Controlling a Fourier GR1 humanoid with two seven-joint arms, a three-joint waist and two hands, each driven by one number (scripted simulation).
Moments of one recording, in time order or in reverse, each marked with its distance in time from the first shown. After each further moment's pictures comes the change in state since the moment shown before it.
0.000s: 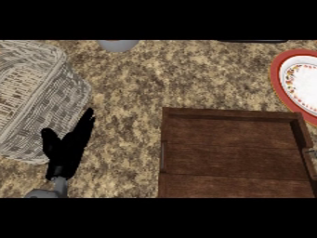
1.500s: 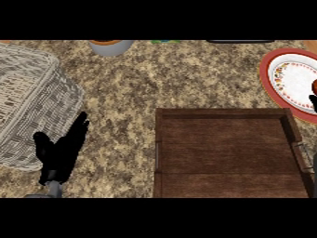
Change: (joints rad) left arm 0.036 -0.002 0.044 -0.002 -0.007 -0.015 -0.003; right arm 0.375 0.312 -0.048 -0.648 -1.060 0.201 -1.008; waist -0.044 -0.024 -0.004
